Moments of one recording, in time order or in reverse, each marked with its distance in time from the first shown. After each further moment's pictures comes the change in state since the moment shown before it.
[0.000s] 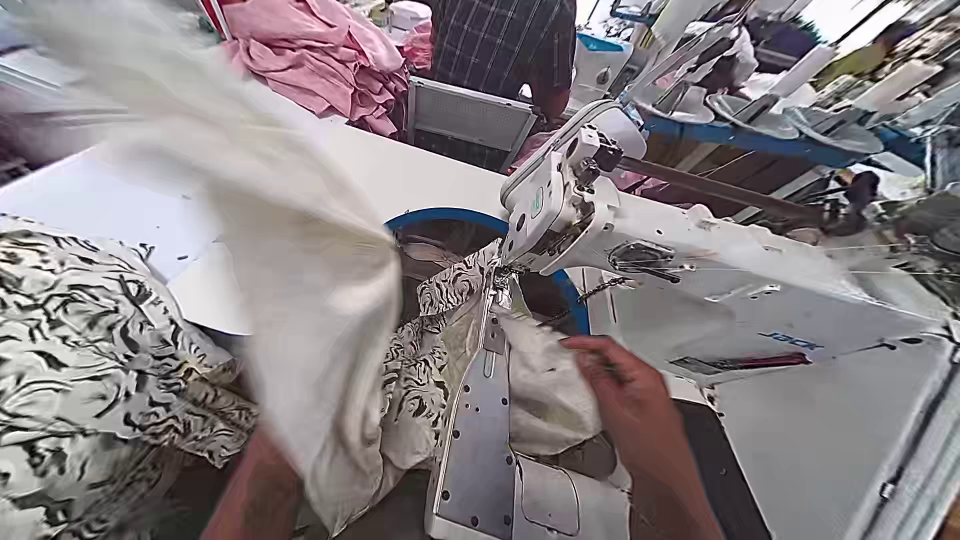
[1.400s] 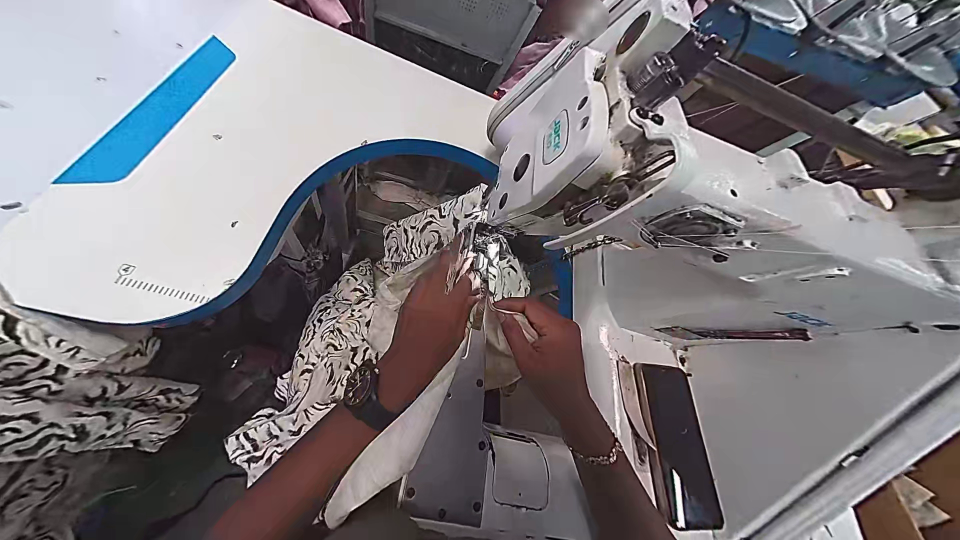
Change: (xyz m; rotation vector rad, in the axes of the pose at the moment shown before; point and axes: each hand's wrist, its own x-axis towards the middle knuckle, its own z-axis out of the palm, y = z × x) left_hand 0.042 -0.136 0.084 1.123 -0.614 0.584; right_hand 0.023 0.061 0.042 -0.308 -0.044 -0.087
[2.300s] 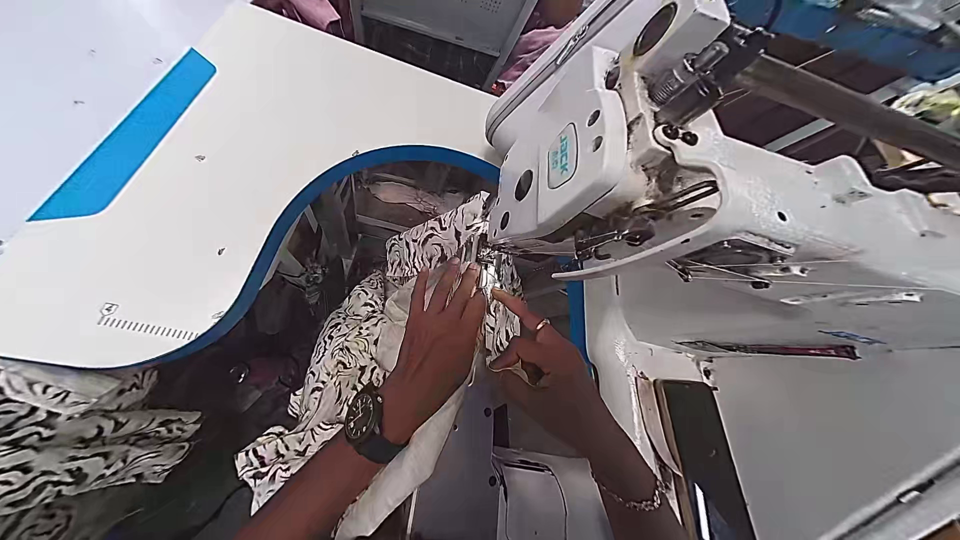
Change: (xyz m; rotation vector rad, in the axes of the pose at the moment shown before) left_hand 0.009 -0.002 0.004 0.106 -0.085 0.120; right_hand 0.002 0.004 -0.011 0.193 -0.294 0.024
